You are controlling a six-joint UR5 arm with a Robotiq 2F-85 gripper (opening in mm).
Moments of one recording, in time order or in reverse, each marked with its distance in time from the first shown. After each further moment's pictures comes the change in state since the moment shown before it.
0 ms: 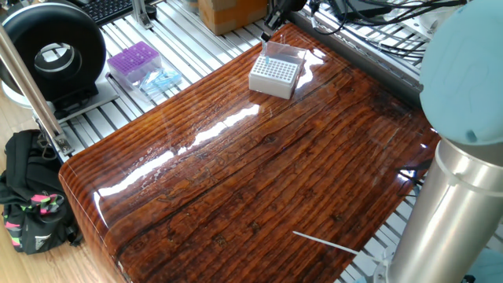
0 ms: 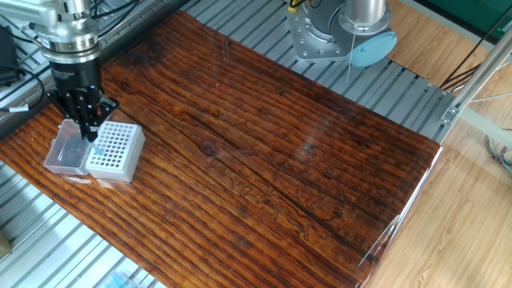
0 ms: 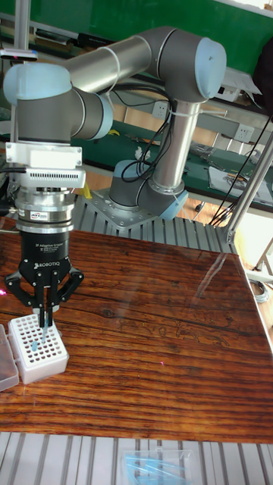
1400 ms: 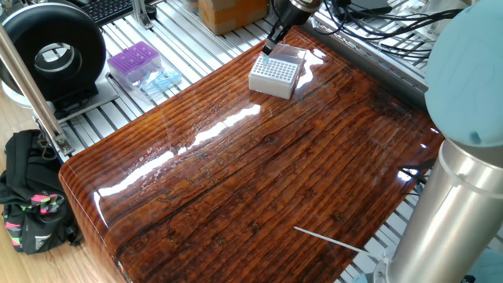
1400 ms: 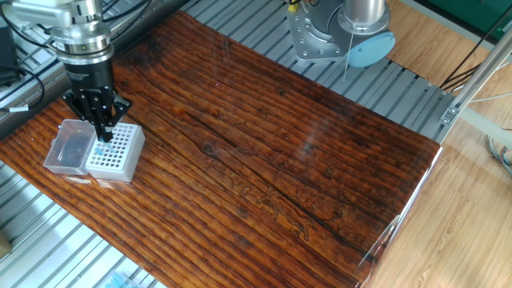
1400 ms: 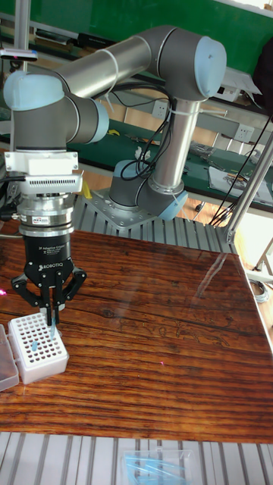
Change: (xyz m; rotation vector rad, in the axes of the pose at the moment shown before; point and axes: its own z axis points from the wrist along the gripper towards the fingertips) arm 0.023 0.014 0.011 -0.053 -0.001 -0.007
